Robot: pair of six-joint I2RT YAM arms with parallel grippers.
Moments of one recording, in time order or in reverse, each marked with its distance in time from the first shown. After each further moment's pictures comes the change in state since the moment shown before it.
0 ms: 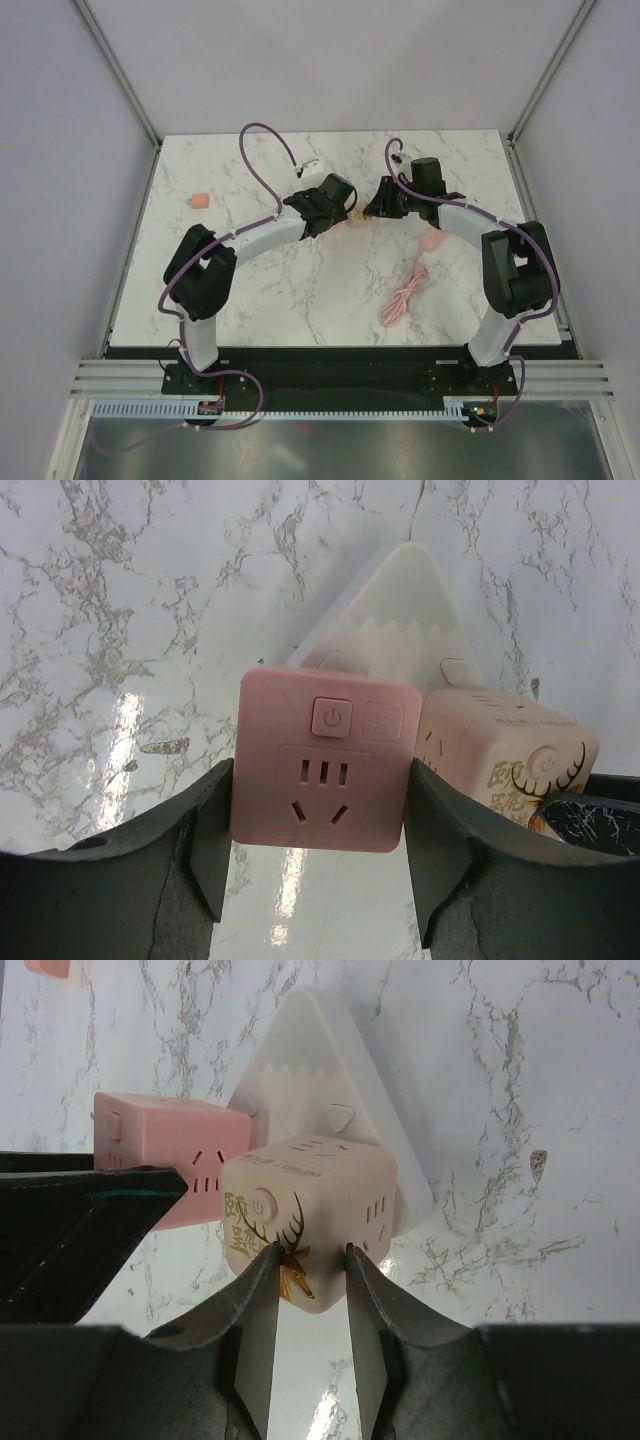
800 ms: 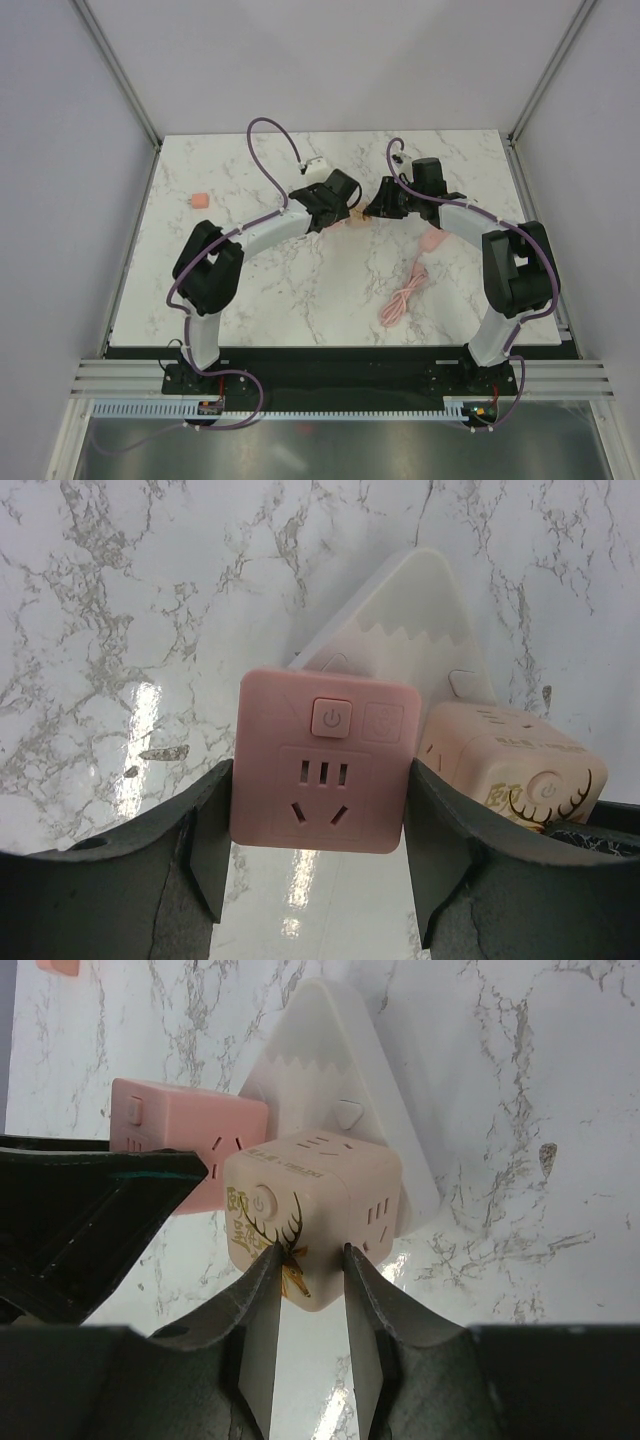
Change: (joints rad) left arm 0.001 0.064 0.092 -0.082 0.002 -0.003; right arm -0.001 0.000 -0.002 -0.003 -0.024 0.016
